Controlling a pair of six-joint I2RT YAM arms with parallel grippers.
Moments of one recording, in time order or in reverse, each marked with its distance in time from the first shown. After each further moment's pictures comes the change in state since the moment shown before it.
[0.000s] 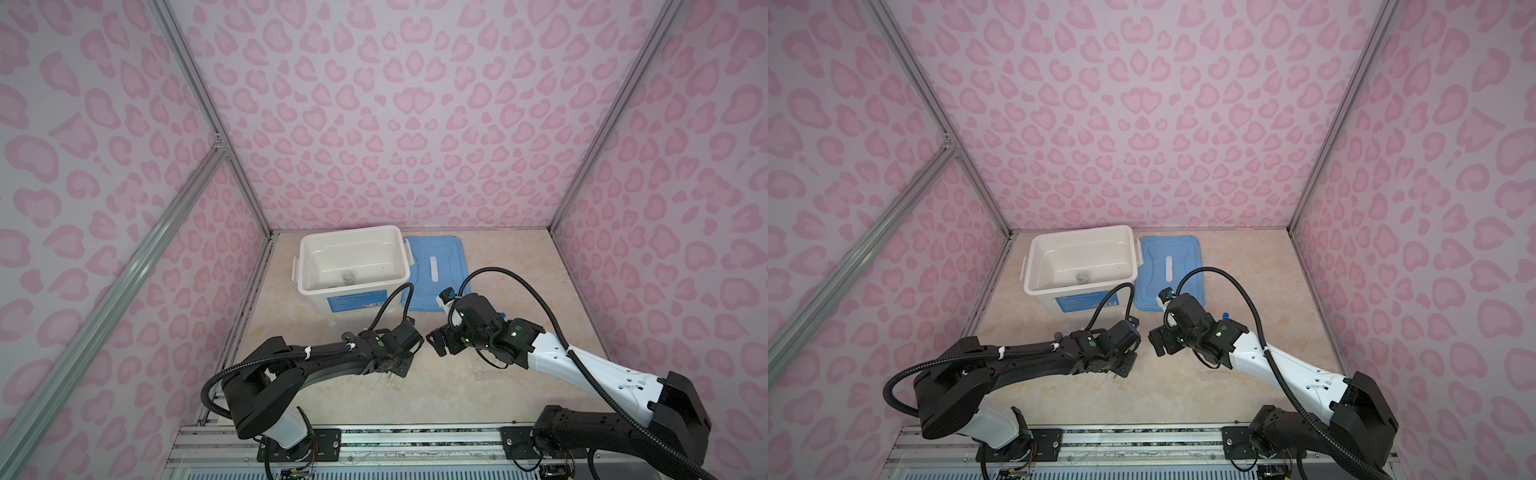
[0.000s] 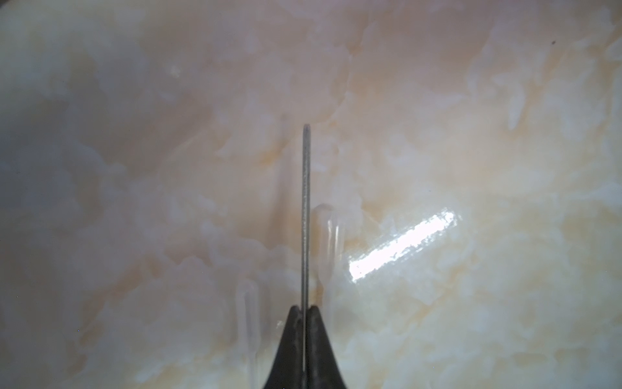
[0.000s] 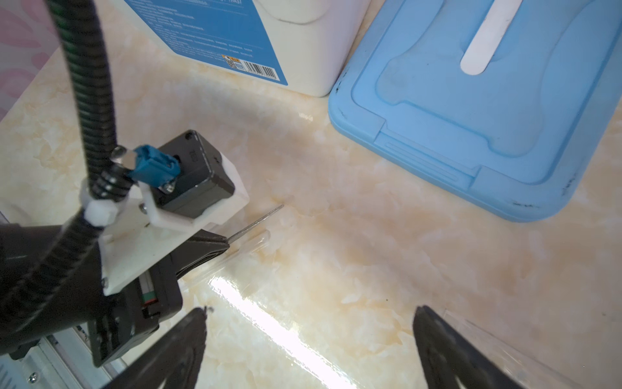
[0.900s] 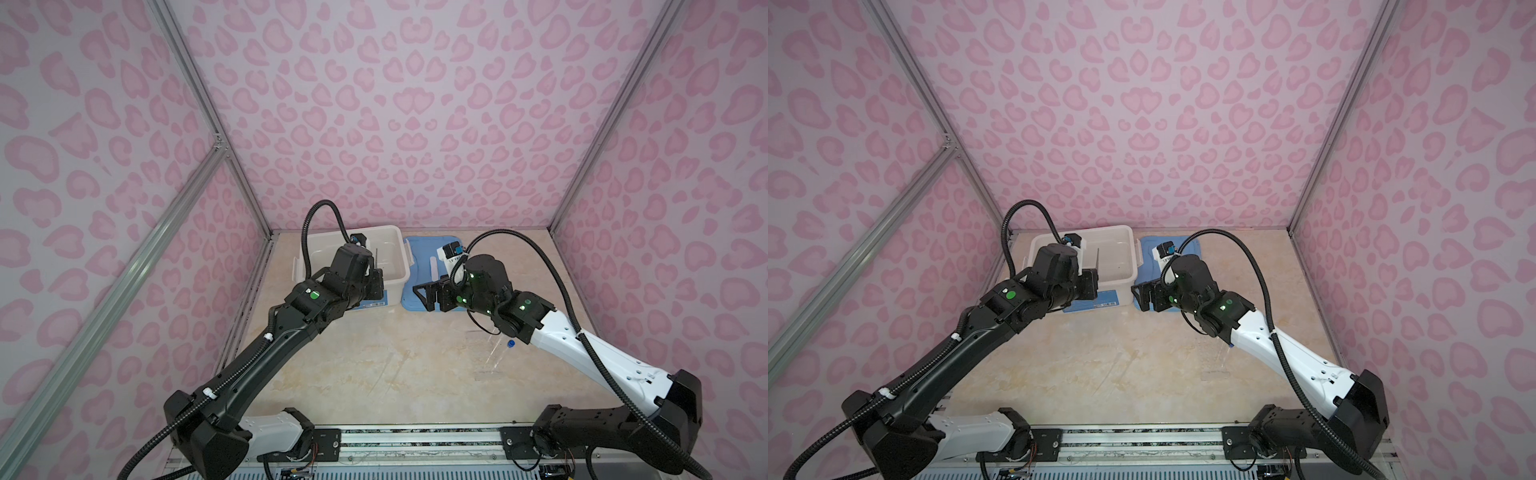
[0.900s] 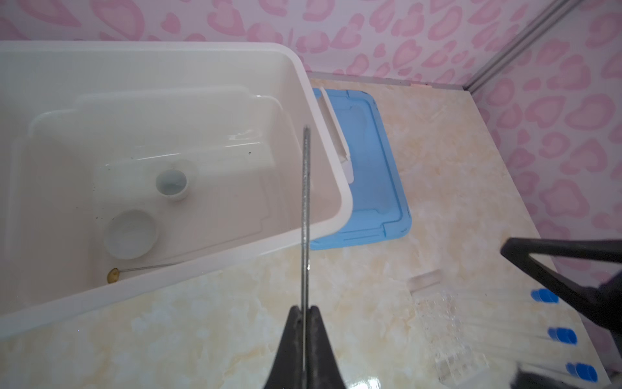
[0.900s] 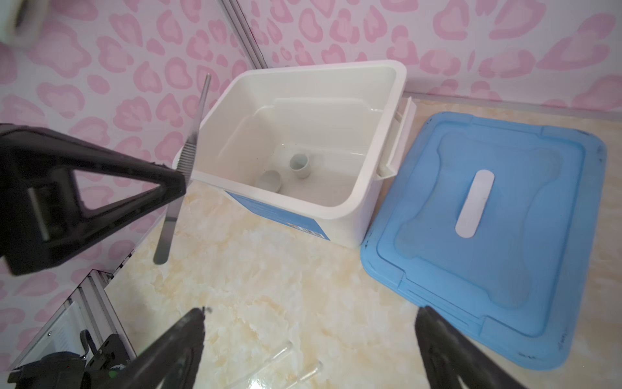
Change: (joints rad) left arm 0.406 -0.241 0.525 -0.283 0.010 -0.027; right arm -0.082 0.094 0.330 0.124 -0.075 0.052
